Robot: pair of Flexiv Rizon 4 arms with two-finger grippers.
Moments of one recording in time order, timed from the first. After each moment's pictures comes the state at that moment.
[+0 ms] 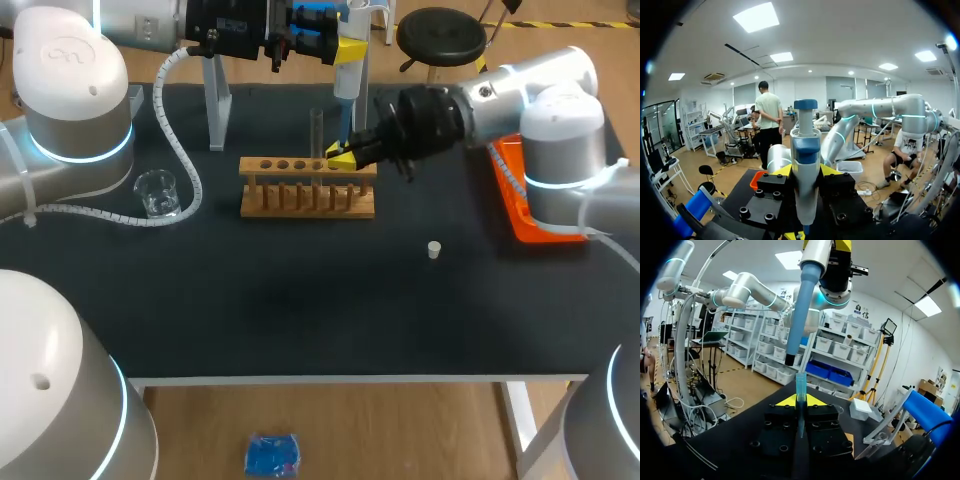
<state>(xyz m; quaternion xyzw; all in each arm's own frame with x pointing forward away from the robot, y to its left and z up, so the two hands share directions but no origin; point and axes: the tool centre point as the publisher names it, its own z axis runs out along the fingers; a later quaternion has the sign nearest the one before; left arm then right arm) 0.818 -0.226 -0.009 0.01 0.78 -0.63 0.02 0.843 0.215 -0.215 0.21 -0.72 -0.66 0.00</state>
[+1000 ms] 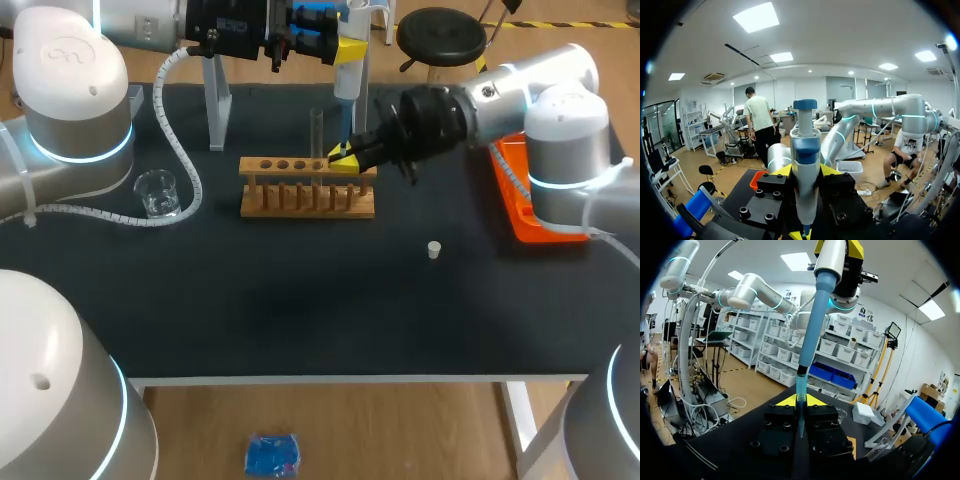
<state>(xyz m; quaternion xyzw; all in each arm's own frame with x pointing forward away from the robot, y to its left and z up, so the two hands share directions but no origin) 0.818 -0.226 -0.008 0.01 0.78 -0.63 0.02 0.830 0.212 -0.210 0.23 -0.72 -0.66 0.00</state>
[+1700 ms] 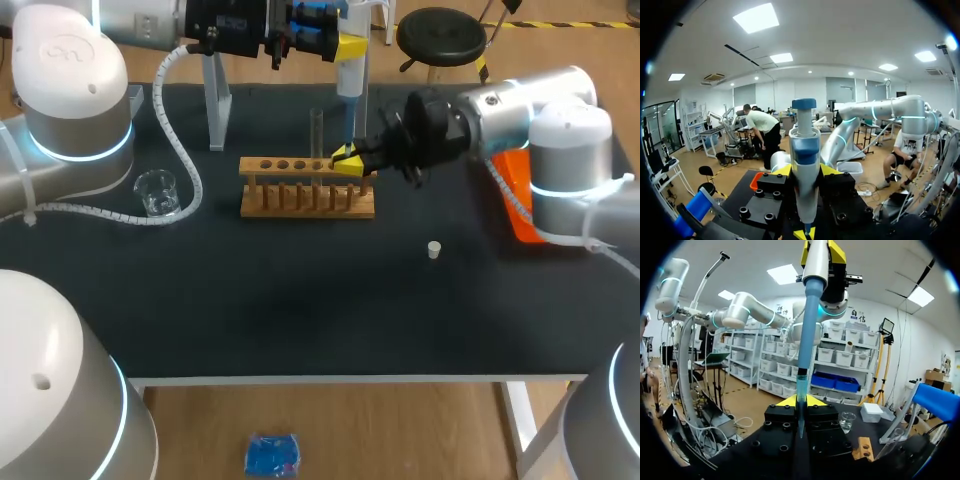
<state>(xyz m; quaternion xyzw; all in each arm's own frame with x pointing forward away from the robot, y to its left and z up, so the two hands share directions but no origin) 0.817 -0.226 -0.005 0.01 0.78 -0.63 0.02 0.819 0.209 -0.201 0.17 -0.69 -0.70 0.07</state>
